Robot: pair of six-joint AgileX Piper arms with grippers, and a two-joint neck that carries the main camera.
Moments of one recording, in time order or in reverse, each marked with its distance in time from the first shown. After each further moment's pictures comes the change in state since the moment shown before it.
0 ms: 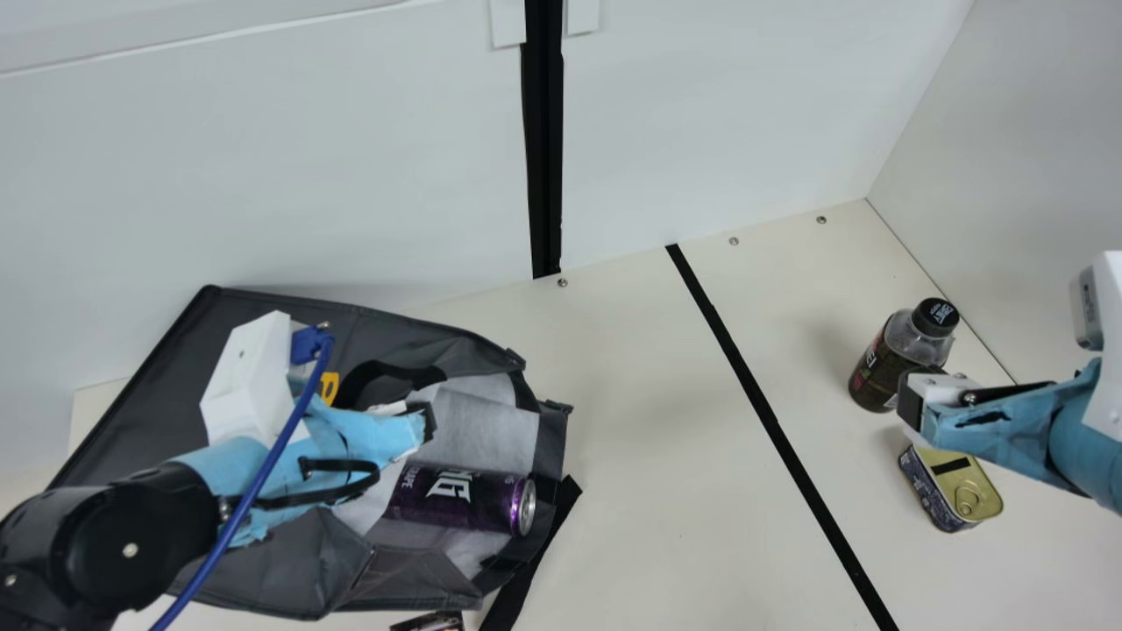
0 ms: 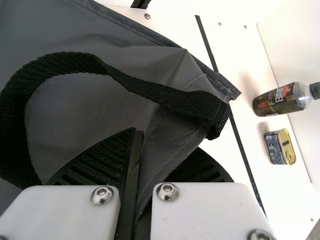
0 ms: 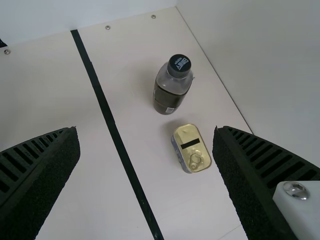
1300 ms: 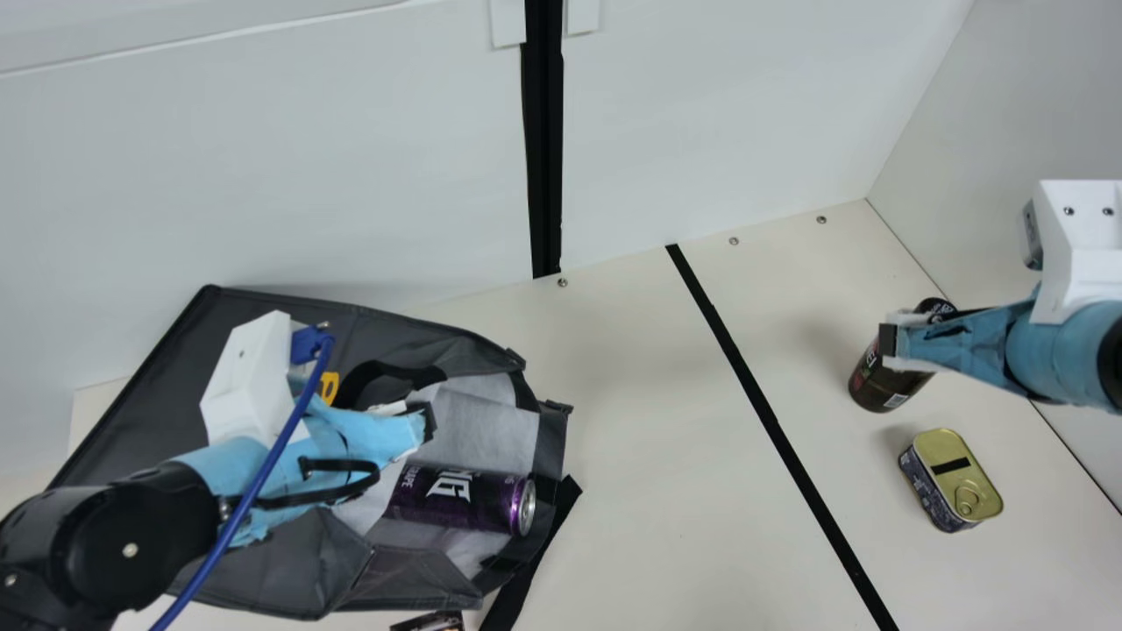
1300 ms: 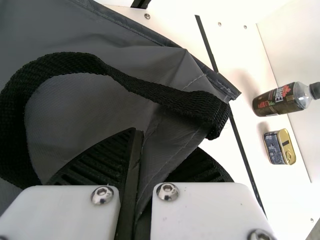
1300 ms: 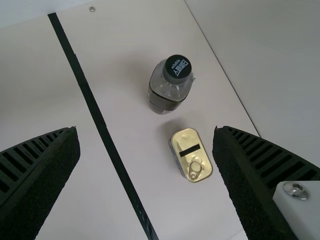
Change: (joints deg) left arm 0.0 0.0 0.0 0.0 0.0 0.0; right arm -2.1 15.2 -7.1 -0.1 -0.1 0.6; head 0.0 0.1
